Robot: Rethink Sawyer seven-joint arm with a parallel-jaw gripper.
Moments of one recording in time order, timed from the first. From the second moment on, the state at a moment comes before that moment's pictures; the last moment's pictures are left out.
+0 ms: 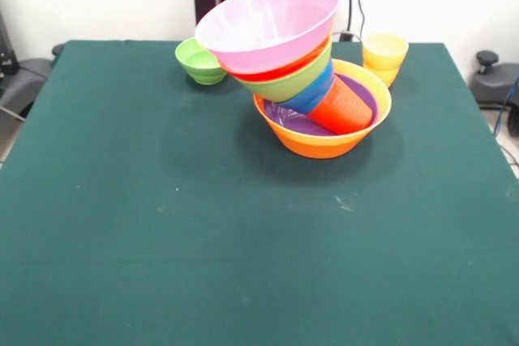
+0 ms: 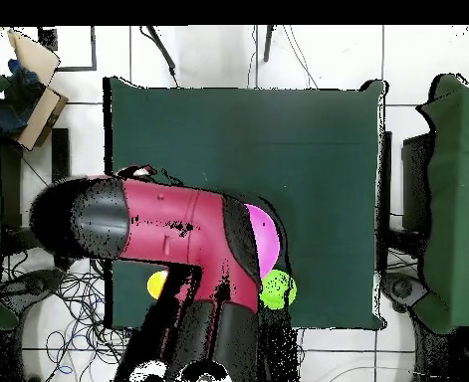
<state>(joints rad) 0.17 -0.93 -0.30 1.54 0.14 0.90 2.54</state>
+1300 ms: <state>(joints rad) 0.04 -0.95 -0.23 1.73 -0.10 0.64 2.54</state>
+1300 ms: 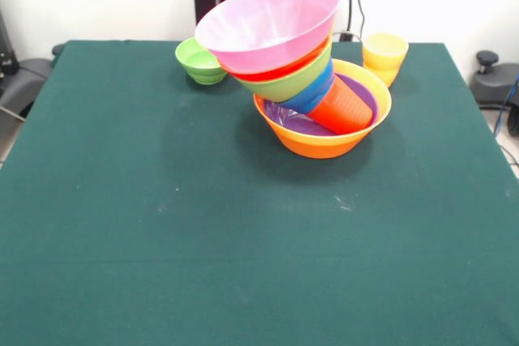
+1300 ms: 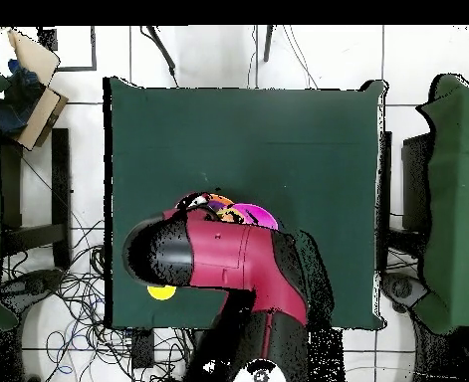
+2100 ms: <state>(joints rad) 0.03 -0.95 -0.18 1.77 -0.16 0.55 2.54</state>
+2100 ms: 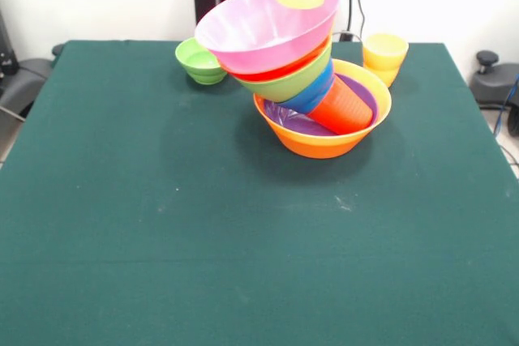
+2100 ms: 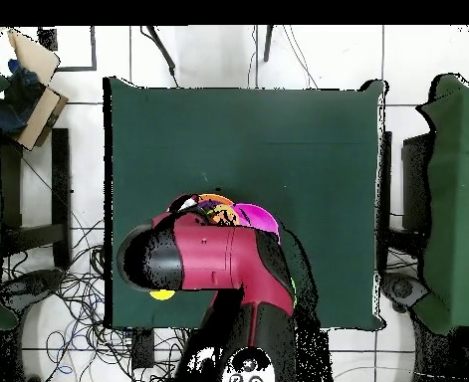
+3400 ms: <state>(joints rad) -0.06 -0.96 -0.11 1.86 -0.23 0.52 2.54</state>
